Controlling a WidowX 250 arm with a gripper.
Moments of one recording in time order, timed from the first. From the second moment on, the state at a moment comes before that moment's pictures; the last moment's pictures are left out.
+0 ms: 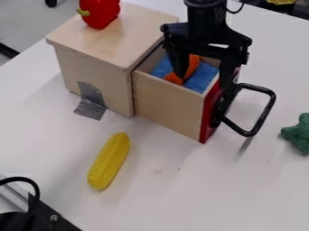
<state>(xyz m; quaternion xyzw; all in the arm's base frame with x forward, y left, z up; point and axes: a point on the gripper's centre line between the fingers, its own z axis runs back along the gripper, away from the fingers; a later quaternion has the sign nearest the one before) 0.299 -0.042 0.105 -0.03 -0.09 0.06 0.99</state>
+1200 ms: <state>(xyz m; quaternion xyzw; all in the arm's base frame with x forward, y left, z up) 0.347 0.011 0.114 0.00 -0.08 0.11 0.99</state>
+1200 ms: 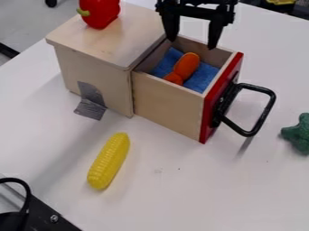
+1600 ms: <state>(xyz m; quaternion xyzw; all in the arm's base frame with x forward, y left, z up) 0.348 0.020 0.078 0.02 -0.05 0.11 0.99</state>
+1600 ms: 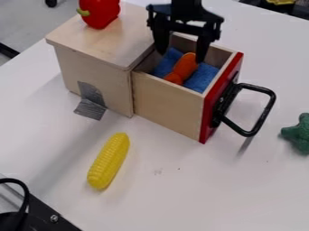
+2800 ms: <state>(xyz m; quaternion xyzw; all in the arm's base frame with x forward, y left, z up) 0.357 0.014 0.057 0.06 -0.04 0.10 0.99</state>
